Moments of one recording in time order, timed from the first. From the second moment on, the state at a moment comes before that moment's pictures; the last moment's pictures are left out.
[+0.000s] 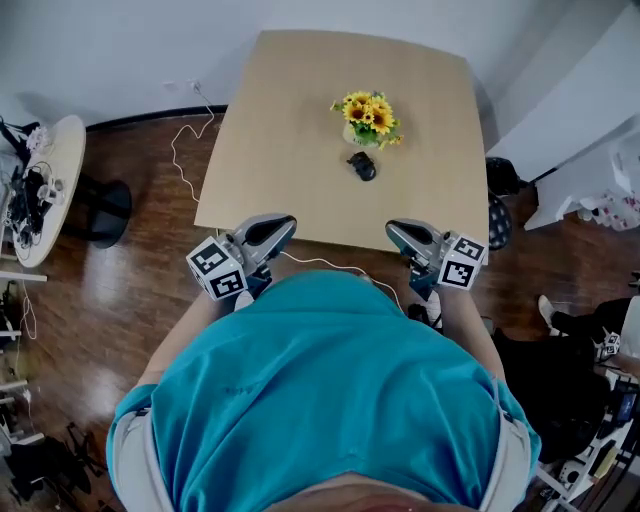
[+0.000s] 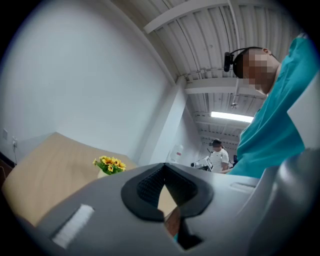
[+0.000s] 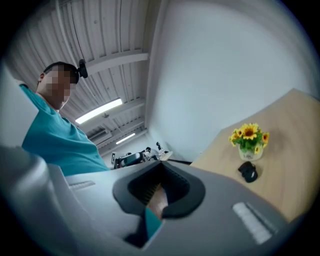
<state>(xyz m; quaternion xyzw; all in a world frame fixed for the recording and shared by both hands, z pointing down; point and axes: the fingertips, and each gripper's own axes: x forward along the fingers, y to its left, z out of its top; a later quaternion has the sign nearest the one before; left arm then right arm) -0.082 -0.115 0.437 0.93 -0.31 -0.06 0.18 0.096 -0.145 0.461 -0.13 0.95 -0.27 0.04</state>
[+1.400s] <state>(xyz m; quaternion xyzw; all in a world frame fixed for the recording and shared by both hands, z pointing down) 0.096 0.190 0.451 0.94 -0.26 -0.04 0.19 0.250 0.184 0.483 -0.15 0.95 -0.27 0.02</state>
